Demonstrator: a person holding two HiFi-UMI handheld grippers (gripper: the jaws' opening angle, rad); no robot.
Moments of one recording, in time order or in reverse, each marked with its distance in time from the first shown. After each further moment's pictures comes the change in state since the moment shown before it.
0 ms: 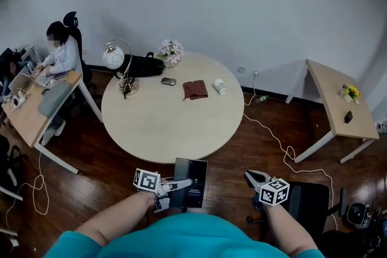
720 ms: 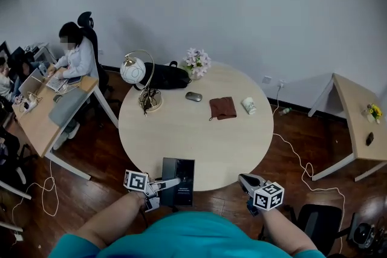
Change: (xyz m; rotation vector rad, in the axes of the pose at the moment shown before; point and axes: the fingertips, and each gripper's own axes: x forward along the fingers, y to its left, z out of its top) left arm -0.120 0.068 0.134 -0.056 -0.152 0.078; right arm 0.175 0.039 0.064 -0.038 0.029 0.142
